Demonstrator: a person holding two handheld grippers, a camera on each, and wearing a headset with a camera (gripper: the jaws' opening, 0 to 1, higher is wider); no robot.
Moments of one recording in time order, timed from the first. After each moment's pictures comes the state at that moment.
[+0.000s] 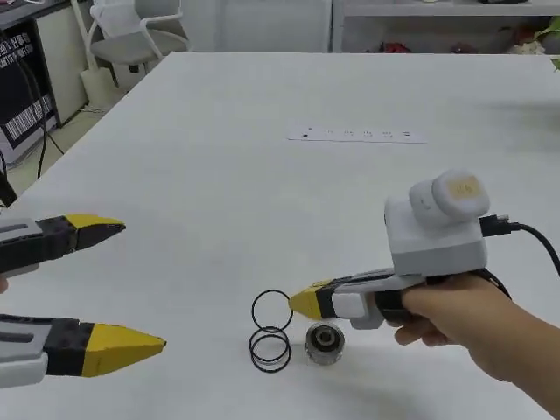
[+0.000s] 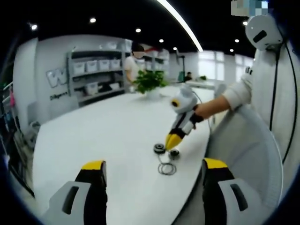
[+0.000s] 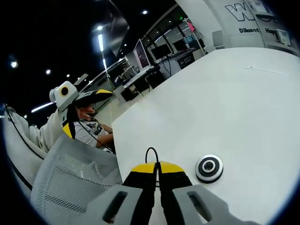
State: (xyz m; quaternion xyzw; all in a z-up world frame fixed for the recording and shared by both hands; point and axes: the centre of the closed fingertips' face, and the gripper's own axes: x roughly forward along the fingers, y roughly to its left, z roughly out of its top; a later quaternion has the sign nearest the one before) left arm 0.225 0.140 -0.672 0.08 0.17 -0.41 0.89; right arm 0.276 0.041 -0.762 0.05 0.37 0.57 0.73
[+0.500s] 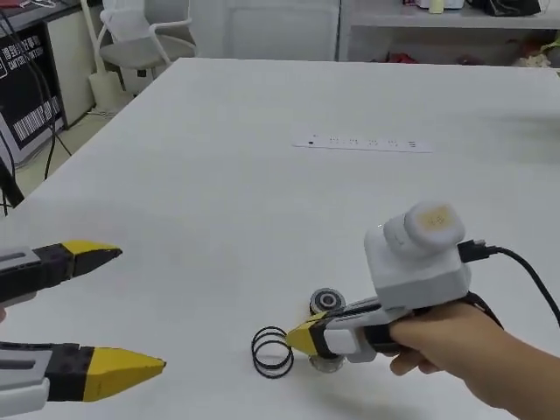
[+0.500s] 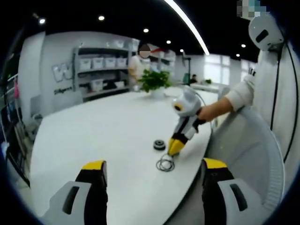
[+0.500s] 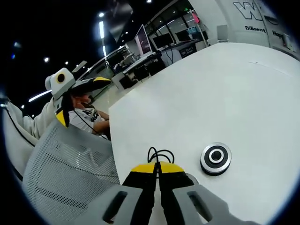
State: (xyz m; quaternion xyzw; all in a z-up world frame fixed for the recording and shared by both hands) left arm 0.217 0.136 -0.678 0.06 0.18 -0.39 0.90; right arm 0.266 0.042 -0.786 0.00 0.39 0.57 0.73
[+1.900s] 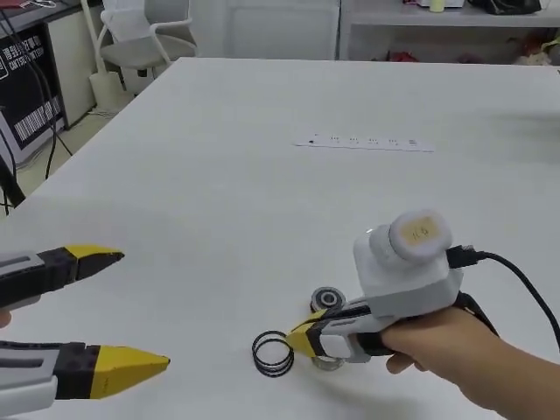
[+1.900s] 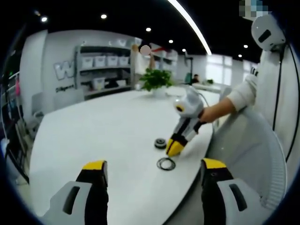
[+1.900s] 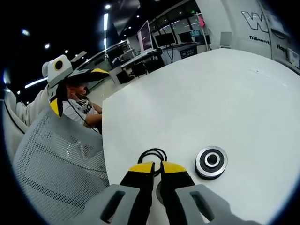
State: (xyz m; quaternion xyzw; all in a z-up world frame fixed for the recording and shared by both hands) left arm 0.218 0.137 -0.680 0.06 0.18 -0.38 0.90; right arm 0.272 0.042 -0.796 -0.05 0.36 0.56 0.74
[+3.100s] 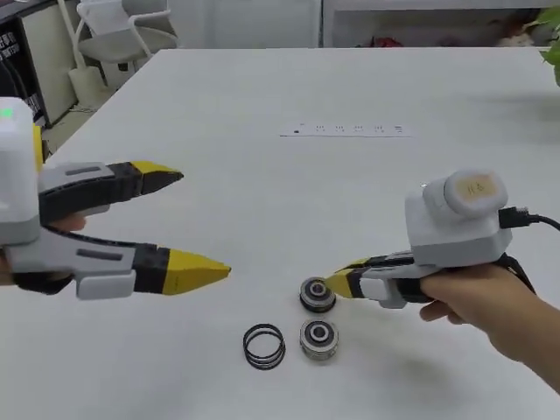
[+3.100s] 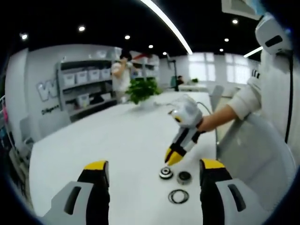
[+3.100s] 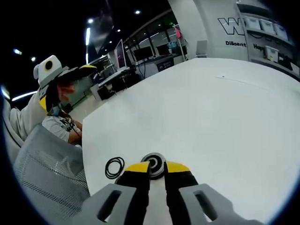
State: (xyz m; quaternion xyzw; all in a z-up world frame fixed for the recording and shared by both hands) left arm 0.294 0.081 -0.643 0.11 0.13 -0.45 0.88; right arm 0.339 -0.015 -0.783 -0.01 0.33 0.48 0.81
